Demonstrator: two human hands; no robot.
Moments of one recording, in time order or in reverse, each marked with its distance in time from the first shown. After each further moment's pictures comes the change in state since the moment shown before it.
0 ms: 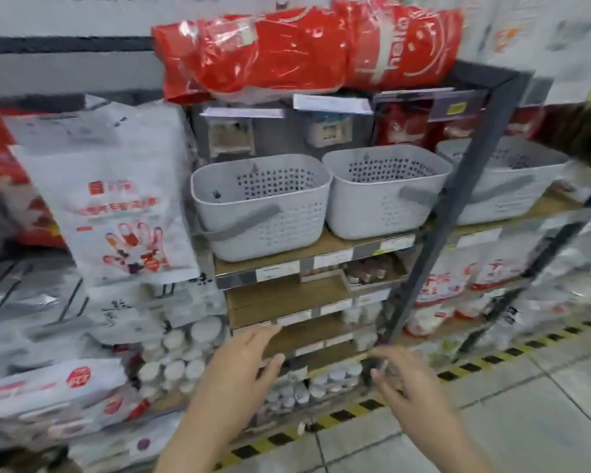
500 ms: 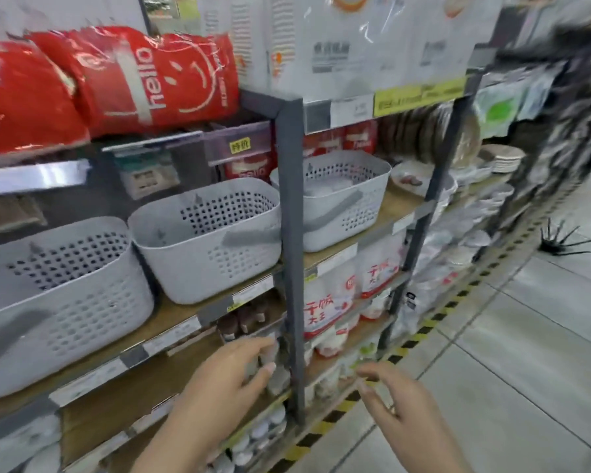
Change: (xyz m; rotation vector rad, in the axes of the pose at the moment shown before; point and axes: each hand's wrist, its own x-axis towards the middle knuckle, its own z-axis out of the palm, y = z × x) left_hand 0.162 0.196 0.067 -0.091 -0.222 0.293; right_hand 0.007 0.156 -0.136 0.159 0.242 0.200
